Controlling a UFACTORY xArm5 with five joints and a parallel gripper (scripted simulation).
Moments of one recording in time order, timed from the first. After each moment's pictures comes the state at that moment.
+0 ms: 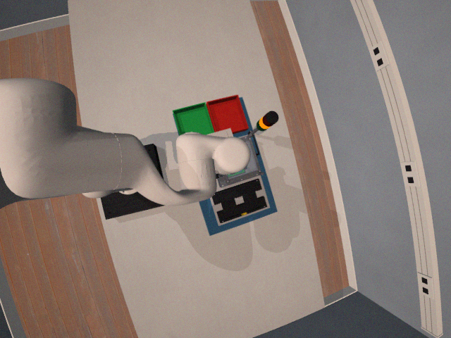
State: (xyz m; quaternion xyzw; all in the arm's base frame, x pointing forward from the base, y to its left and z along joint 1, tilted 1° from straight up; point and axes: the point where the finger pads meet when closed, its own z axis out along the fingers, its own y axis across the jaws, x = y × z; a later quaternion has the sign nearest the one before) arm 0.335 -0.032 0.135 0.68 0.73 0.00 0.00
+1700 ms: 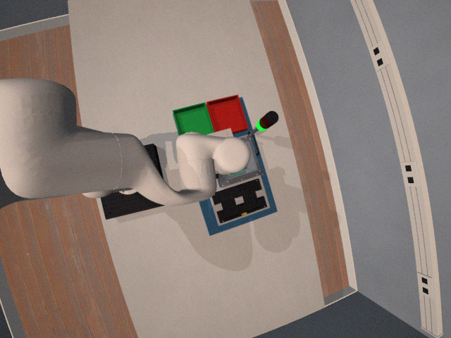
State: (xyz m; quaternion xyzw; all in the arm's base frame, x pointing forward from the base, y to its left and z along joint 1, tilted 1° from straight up) arm 0.335 -0.032 0.135 0.68 0.73 0.00 0.00
